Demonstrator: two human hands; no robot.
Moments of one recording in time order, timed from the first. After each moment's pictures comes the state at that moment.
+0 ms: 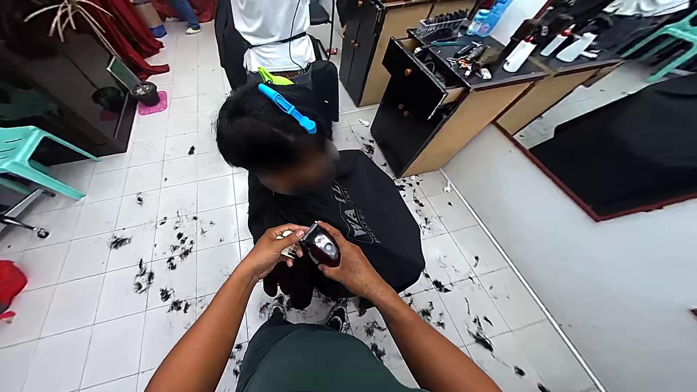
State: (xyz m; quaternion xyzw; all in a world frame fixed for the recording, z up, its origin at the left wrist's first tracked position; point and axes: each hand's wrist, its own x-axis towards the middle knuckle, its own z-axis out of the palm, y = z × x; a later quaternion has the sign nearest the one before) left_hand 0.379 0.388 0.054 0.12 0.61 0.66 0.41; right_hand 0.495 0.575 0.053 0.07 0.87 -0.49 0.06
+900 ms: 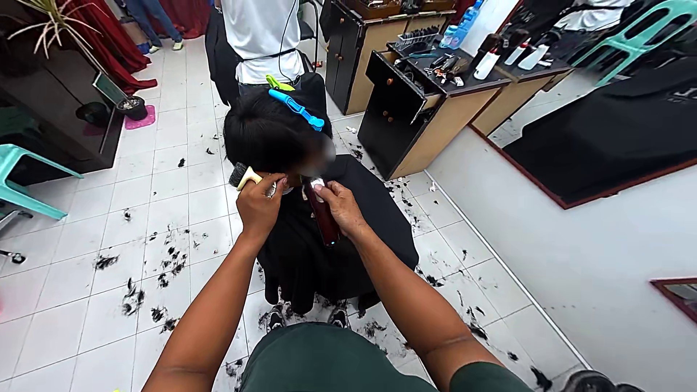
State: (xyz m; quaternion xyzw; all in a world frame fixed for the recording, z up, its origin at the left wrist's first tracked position) left_hand 0.311 0.411 0.060 0.28 0.82 0.44 -0.25; right_hand 0.406 0.578 0.075 0.19 0.68 -0.71 -0.08
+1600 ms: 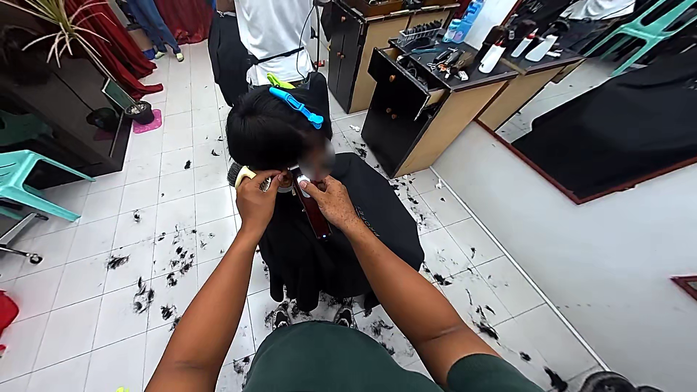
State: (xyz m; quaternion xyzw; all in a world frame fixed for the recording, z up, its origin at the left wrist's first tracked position) left_hand 0.302 0.402 0.064 0.23 0.83 0.48 -0.15; right_hand 0.397 0.564 0.086 0.17 0.80 -0.57 -0.09
